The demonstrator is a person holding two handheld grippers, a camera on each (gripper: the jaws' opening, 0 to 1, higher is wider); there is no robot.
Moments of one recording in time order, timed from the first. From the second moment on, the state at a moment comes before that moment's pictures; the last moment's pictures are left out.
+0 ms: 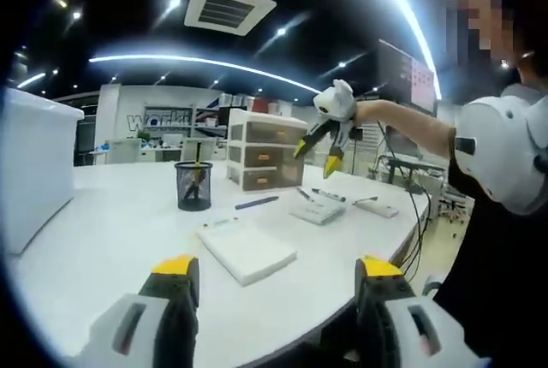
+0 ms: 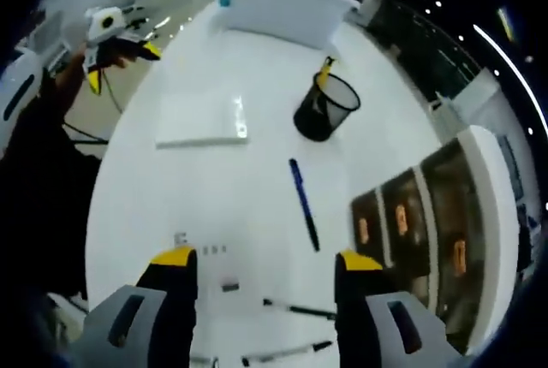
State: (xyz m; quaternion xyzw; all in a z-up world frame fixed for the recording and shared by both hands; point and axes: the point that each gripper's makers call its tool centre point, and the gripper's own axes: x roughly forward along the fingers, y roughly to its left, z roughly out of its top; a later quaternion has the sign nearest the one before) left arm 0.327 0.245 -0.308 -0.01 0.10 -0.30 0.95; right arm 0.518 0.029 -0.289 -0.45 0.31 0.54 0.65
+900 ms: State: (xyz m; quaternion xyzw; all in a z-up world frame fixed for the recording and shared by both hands) left arm 0.314 0.247 -0.306 -0.02 0.09 -0.29 0.95; right arm 0.562 0.068 -0.328 -0.56 0.32 0.55 0.53
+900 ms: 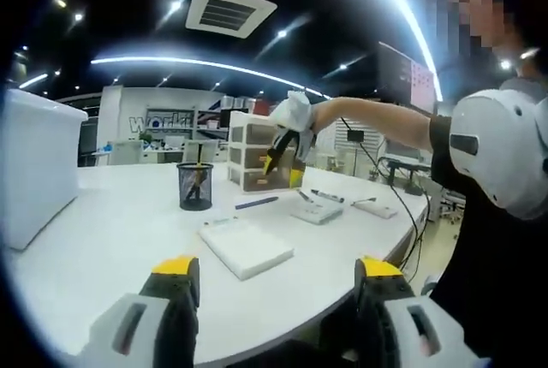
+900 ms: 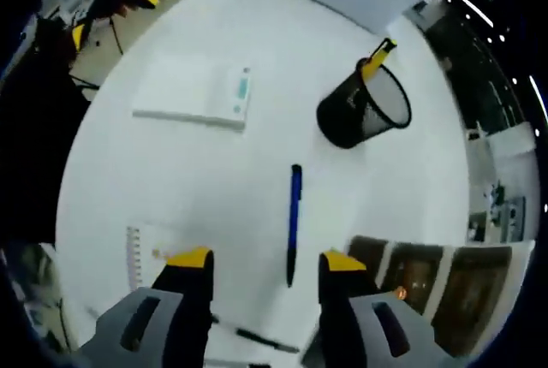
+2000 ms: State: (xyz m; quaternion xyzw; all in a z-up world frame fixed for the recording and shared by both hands) left arm 0.307 0.253 -0.315 -0.02 0.10 -0.29 0.95; right arm 0.597 0.087 -0.377 -0.56 0.38 0.56 0.49
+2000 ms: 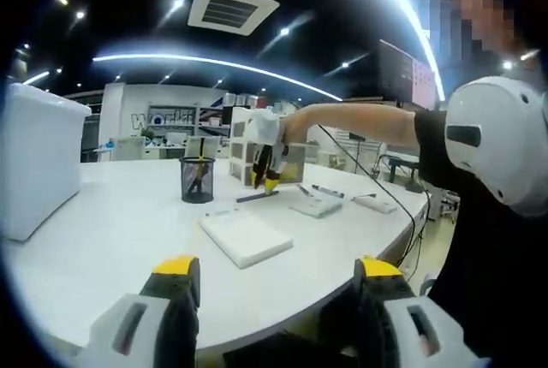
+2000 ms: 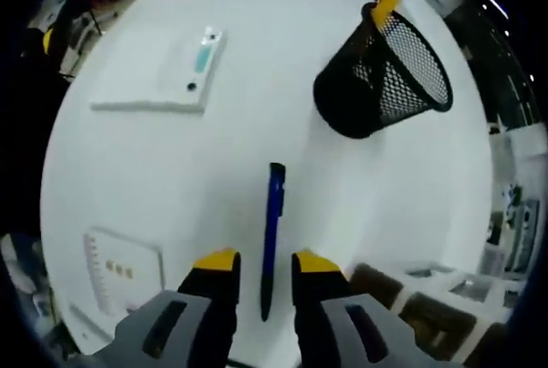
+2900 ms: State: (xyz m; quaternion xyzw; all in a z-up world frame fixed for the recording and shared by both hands) left arm 0.309 0.235 -0.316 -0.01 0.11 -0.31 0.95; right arm 0.599 0.079 -0.388 -0.50 0.45 0.56 0.48
